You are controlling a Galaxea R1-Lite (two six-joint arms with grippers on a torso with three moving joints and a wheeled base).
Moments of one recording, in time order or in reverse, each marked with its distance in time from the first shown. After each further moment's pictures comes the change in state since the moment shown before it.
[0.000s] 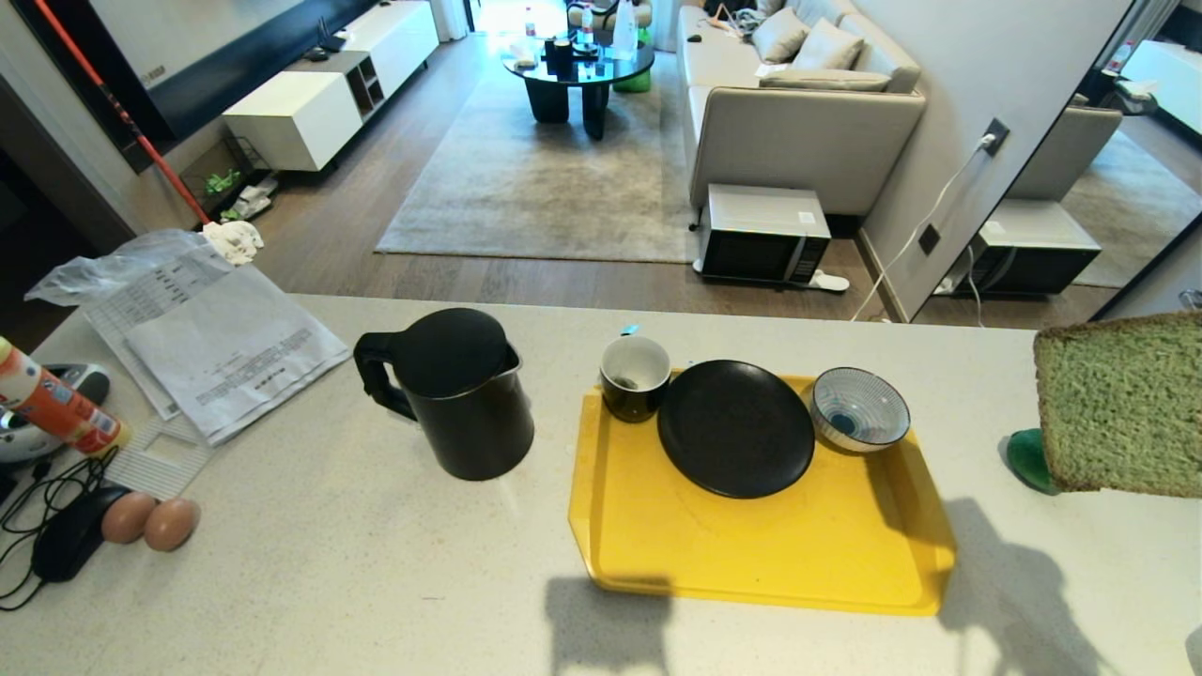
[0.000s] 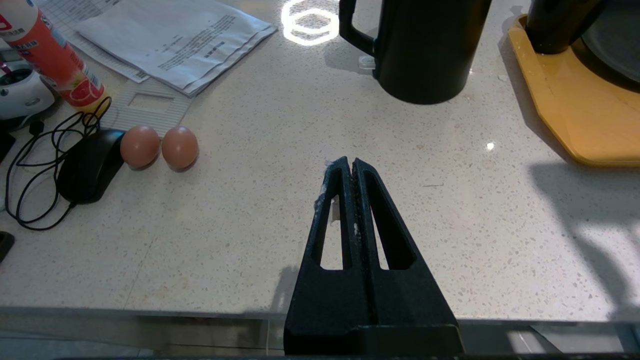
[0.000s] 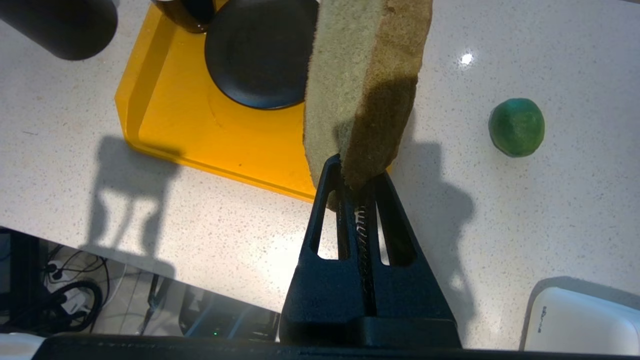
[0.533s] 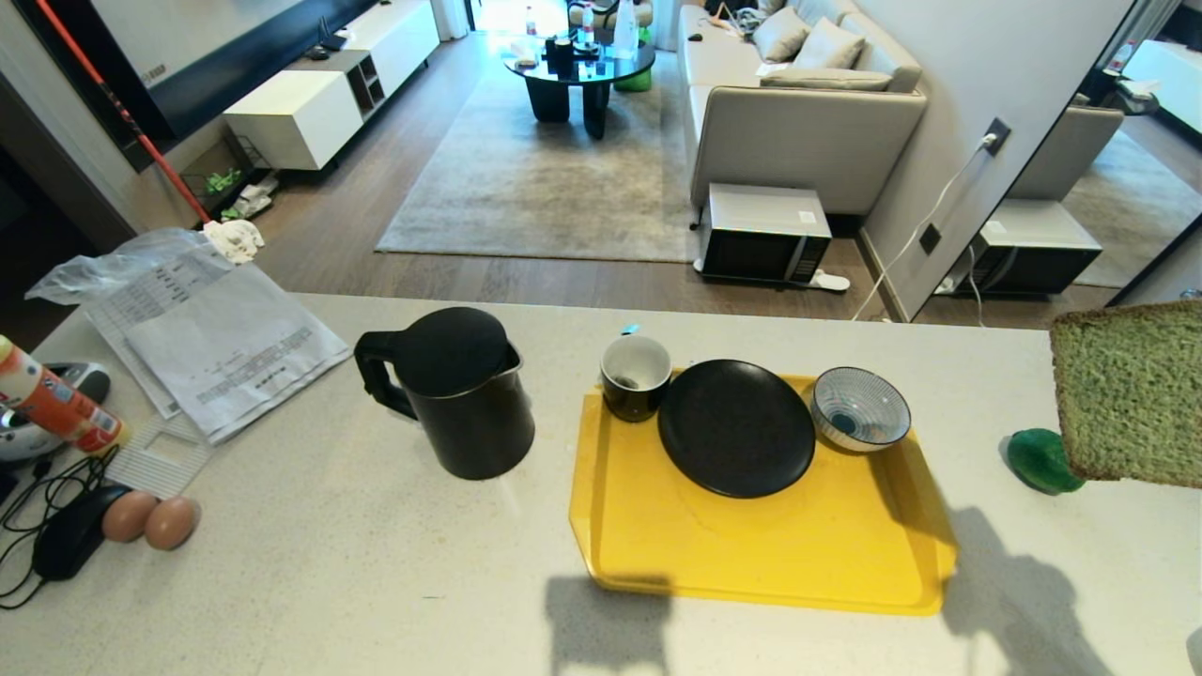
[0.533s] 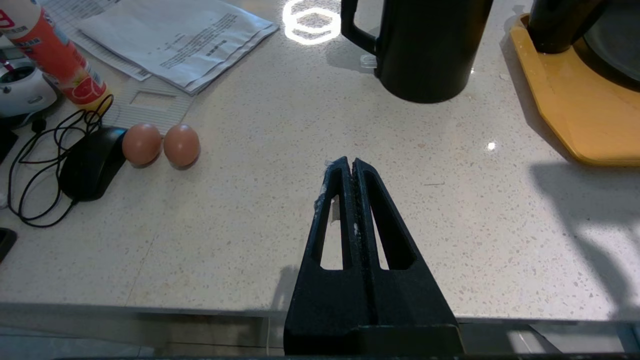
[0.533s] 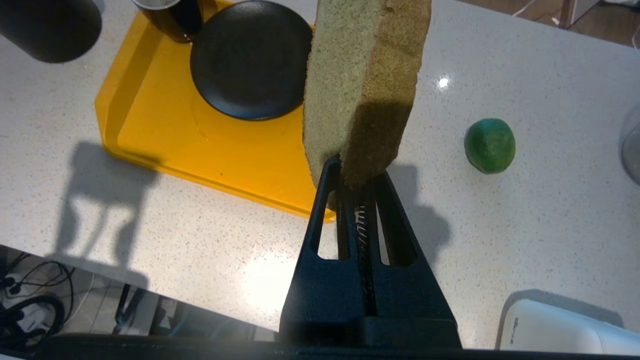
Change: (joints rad) left arm 0.000 0.000 0.000 0.000 0.000 0.000; right arm 0.000 -0.042 0.034 -0.051 -0.030 -0.058
